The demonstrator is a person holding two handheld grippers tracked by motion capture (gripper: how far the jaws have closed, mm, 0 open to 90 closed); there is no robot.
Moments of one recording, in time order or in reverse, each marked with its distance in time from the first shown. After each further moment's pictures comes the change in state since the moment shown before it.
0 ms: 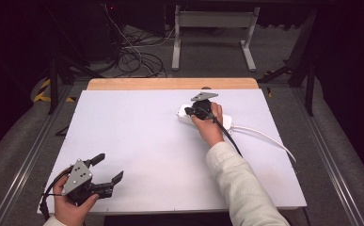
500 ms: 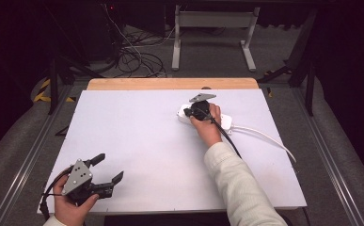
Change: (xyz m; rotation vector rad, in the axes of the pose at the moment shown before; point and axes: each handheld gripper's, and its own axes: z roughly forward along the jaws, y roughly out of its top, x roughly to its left) left arm 0.000 0.000 0.000 0.001 -0.002 0.001; right arm 0.001 -0.004 0.008 0.015 -0.007 0.002
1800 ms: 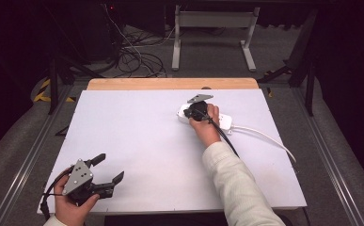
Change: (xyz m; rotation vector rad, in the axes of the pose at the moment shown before) left arm -0.001 0.001 0.001 -0.002 0.001 0.006; right arm 0.006 0.001 0.002 0.034 -0.034 -0.015
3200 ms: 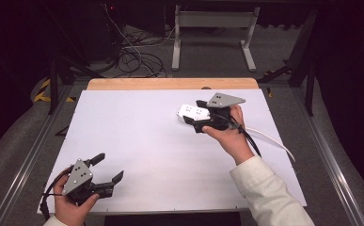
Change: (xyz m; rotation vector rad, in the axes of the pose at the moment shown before) left arm 0.000 0.000 0.000 0.002 0.006 -0.012; right arm 0.025 0.016 -0.135 -0.302 0.192 -0.115
